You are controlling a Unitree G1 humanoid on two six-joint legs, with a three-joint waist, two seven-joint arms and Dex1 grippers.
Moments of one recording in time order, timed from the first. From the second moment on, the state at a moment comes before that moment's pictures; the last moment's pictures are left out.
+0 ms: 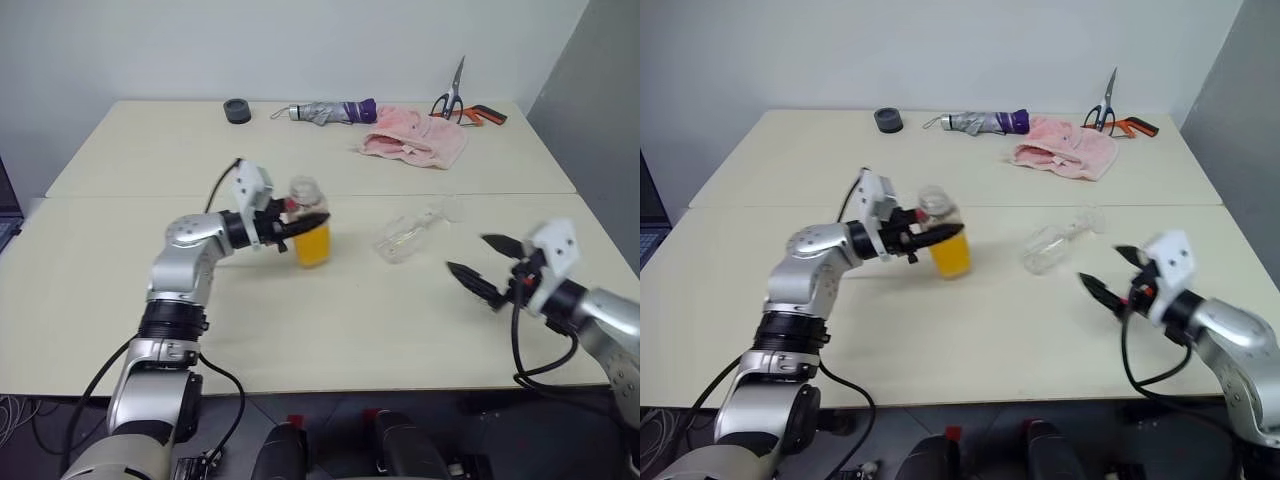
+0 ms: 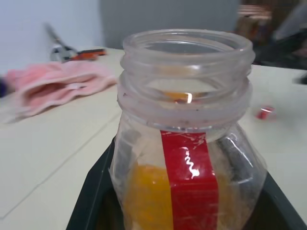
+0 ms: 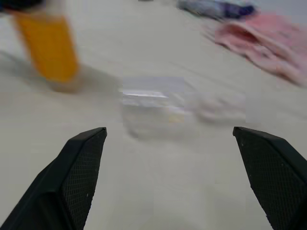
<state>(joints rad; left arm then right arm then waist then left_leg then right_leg) -0.71 0.46 0.08 0.37 -0.33 0.22 -1.05 -0.20 -0.69 -0.15 -0.58 0.57 0.71 0.63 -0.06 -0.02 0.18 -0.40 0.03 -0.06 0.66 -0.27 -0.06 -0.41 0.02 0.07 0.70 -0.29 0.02</state>
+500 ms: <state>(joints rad) -0.71 0.51 0.23 0.59 -0.29 0.12 -0.74 -0.71 -0.31 0.34 -0.23 0.32 0.64 0.61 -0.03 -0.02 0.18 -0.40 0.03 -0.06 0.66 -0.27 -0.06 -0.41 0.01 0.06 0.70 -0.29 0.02</state>
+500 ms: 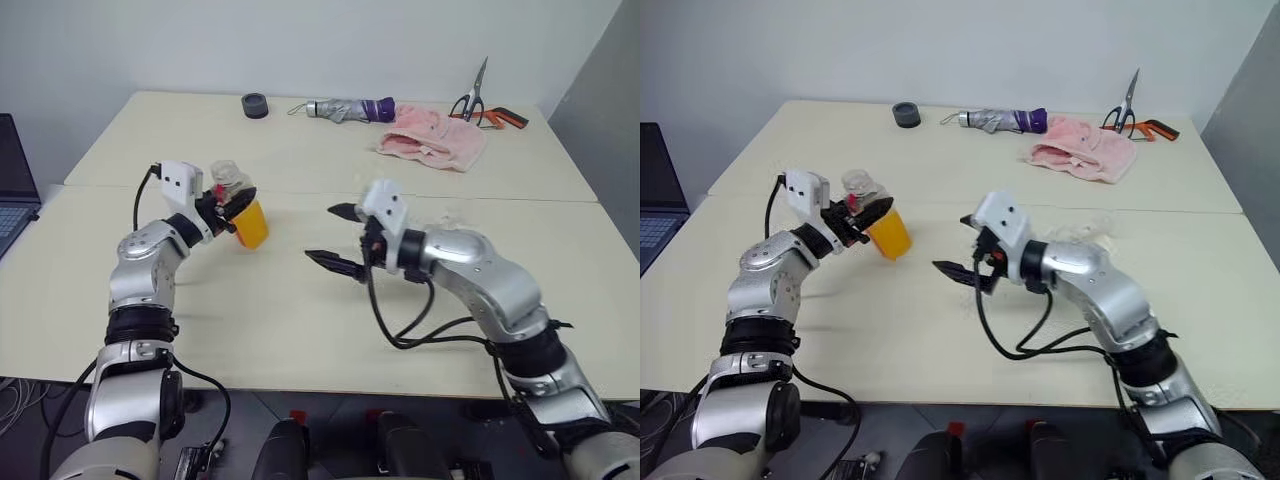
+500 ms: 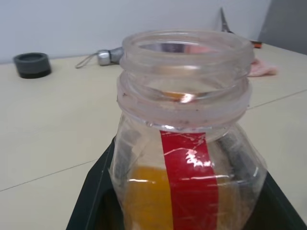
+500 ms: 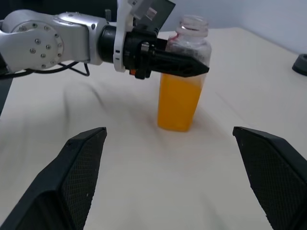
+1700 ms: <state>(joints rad) -0.42 0.48 0.23 0.38 -0.22 0.01 -0.49 -0.47 -0.40 0.32 -0.37 0.20 0.50 0.65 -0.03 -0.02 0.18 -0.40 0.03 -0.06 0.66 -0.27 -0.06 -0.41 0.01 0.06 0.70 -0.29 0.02</state>
